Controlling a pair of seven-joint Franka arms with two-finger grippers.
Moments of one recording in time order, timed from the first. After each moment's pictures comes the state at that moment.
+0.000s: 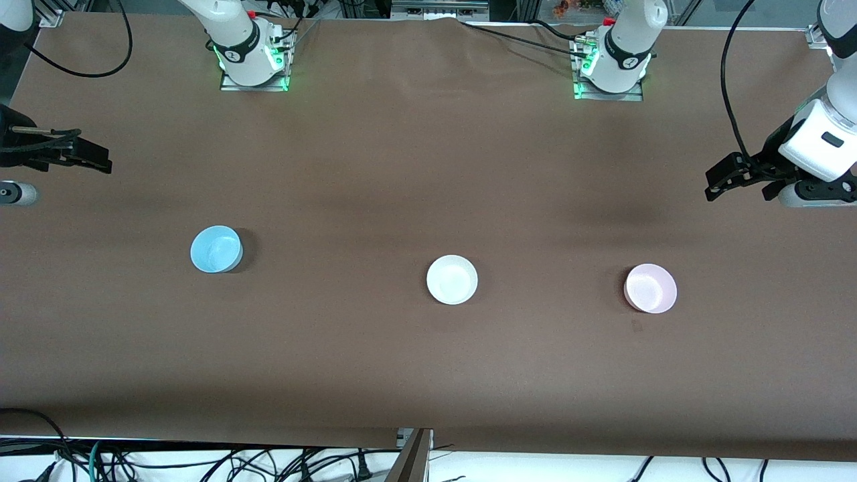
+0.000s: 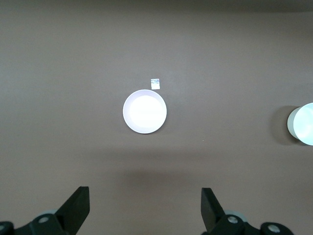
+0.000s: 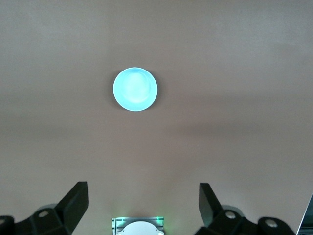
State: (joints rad) left arm 0.02 0.01 -0.06 -1.70 0.00 1.76 -0.10; right arm 0.01 0.19 0.01 -1.35 -0.08 1.36 0.00
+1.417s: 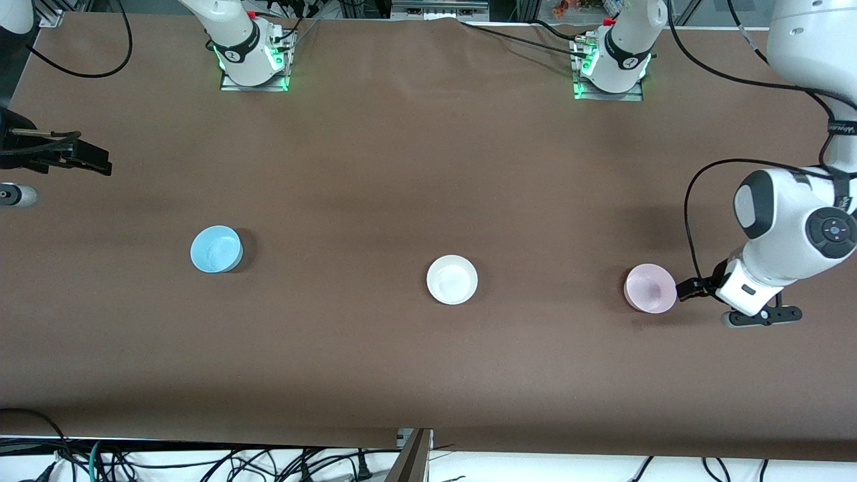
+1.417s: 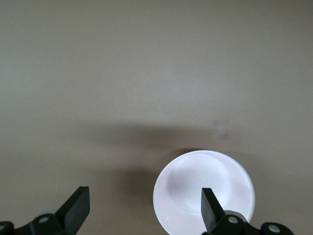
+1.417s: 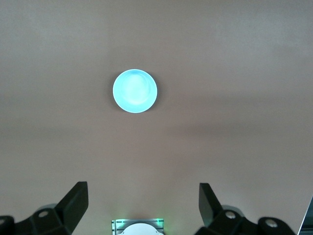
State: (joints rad) left arm 0.14 0.53 -0.05 -1.75 0.10 2.33 -0.09; right arm 0.00 0.19 0.01 -1.35 -0.08 1.36 0.00
